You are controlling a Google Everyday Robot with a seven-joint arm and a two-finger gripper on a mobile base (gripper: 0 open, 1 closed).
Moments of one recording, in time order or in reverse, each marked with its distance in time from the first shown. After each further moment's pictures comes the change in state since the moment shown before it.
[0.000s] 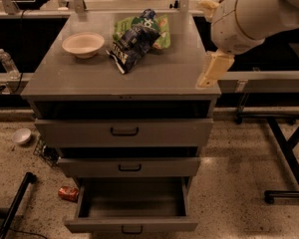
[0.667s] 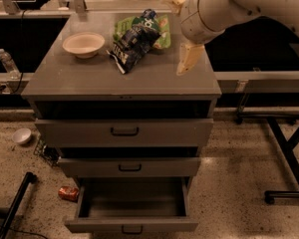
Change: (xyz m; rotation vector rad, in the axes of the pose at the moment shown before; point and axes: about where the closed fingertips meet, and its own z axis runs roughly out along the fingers) arm -0.024 -0.045 0.073 0.039 -0.077 -0.277
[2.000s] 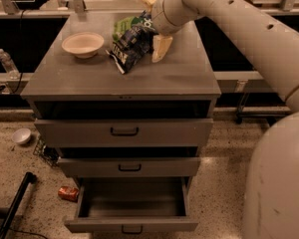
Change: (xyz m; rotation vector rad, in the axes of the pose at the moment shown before) arm 0.016 -0.062 0.136 0.022 -0.054 -0.051
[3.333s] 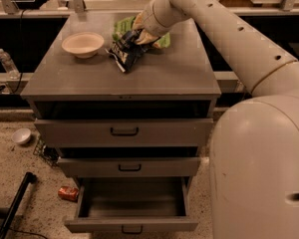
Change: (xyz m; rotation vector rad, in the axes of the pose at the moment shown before) arm -0.002 -0.008 0.054 -0.037 -0.055 0.006
